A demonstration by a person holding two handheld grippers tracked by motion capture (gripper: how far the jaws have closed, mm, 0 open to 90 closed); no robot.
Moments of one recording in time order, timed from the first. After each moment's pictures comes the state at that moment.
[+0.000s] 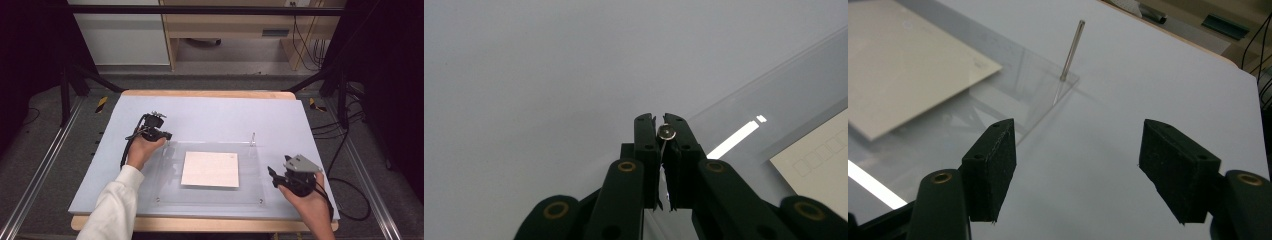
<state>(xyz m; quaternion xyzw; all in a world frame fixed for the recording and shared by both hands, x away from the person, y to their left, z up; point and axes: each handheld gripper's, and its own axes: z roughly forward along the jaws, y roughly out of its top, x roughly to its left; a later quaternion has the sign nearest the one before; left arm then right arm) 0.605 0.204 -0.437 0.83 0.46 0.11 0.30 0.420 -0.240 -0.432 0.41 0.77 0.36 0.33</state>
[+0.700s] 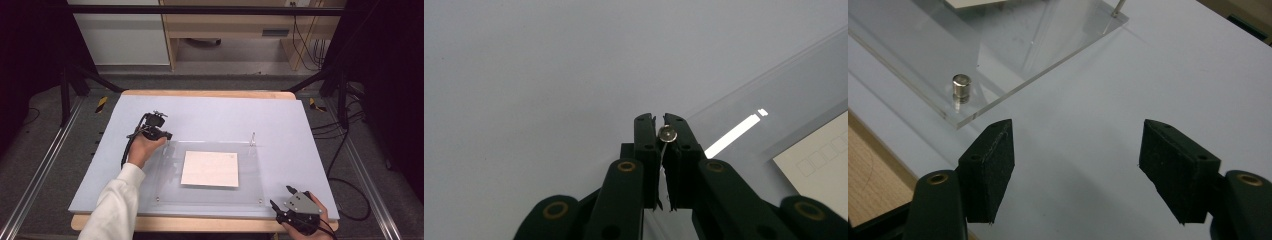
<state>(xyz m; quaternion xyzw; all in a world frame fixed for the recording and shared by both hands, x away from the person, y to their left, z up) 0.609 0.201 -0.437 0.83 0.46 0.11 0.29 0.350 -0.243 -0.478 0.35 0.81 0.33 0.33</state>
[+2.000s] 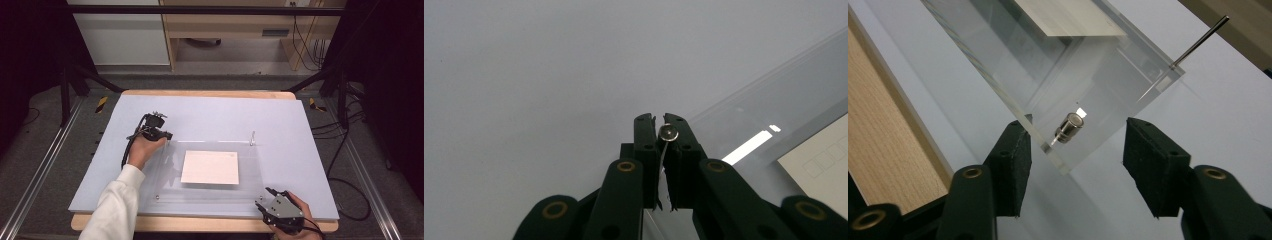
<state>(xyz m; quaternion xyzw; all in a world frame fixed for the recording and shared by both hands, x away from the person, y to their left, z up) 0.609 0.203 -0.441 0.83 0.46 0.11 0.30 0.351 -0.205 -0.475 0.26 0.84 0.35 0.33</state>
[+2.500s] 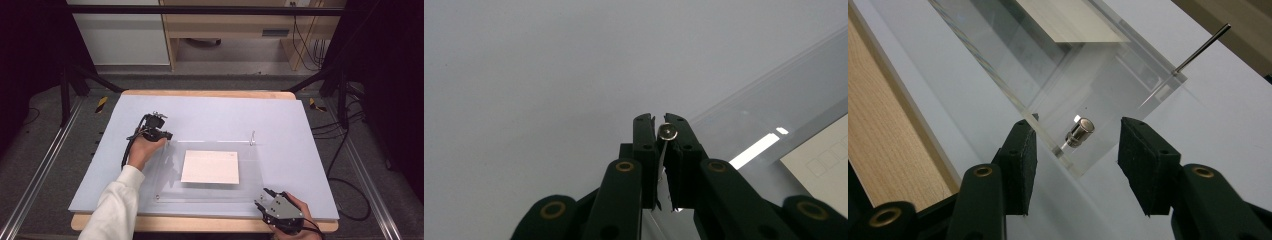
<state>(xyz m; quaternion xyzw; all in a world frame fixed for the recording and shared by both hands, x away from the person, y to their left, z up) 0.606 0.202 -0.442 0.83 0.46 0.13 0.30 0.350 -0.203 -0.475 0.25 0.84 0.36 0.33</state>
